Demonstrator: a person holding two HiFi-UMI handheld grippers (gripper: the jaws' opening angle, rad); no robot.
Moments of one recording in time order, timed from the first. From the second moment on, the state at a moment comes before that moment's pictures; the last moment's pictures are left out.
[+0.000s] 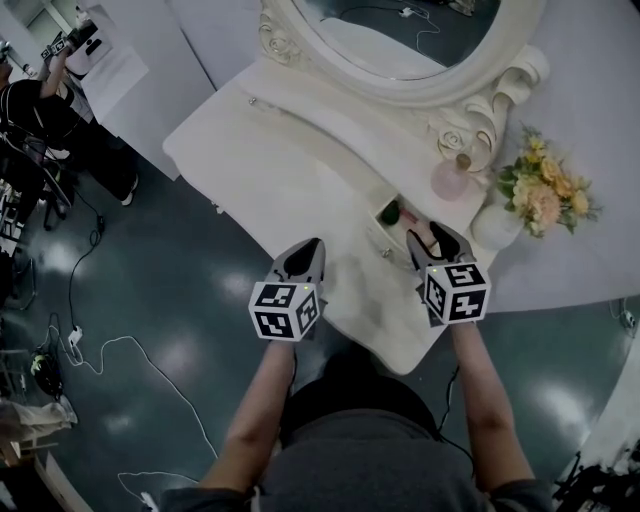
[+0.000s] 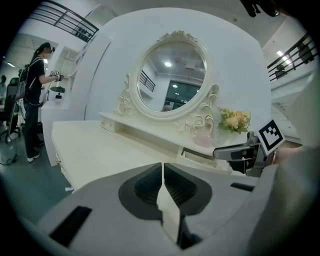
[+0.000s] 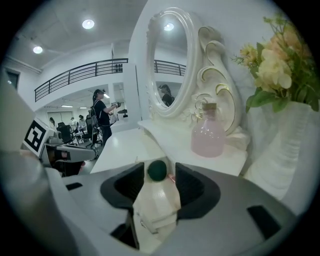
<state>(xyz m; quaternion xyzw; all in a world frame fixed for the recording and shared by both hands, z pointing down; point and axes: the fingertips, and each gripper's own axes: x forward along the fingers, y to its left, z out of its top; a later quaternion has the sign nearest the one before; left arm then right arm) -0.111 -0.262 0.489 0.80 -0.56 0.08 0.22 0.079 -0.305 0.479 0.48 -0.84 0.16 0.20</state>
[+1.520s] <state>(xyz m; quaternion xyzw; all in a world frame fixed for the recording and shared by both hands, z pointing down) -0.103 -0.218 0.462 0.82 -0.54 0.07 0.19 0.107 -0.203 0.423 0.55 -0.82 0.14 0.08</state>
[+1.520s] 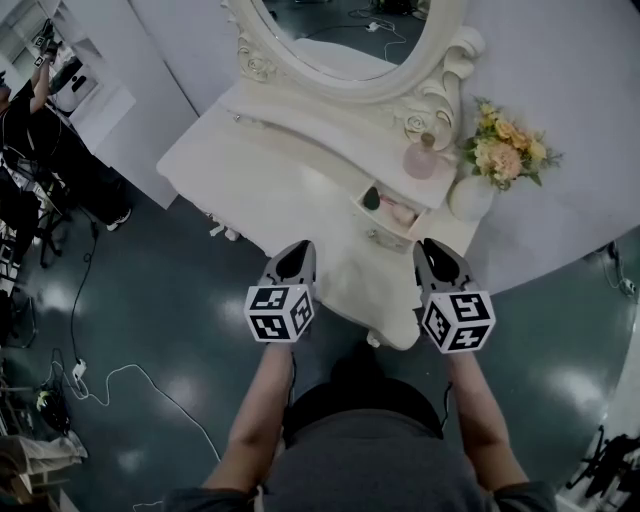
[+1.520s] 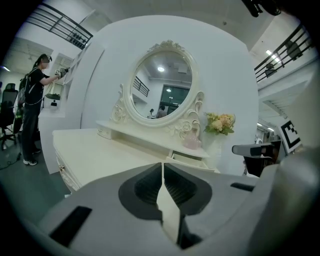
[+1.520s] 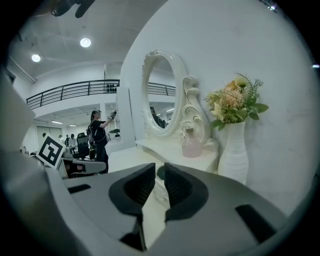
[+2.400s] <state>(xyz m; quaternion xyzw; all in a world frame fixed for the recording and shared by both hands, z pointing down) -0.115 -0.197 0.455 0.81 -0.55 0.07 0.18 0.108 -0.170 0.434 0.55 -0.82 0.15 0.09</state>
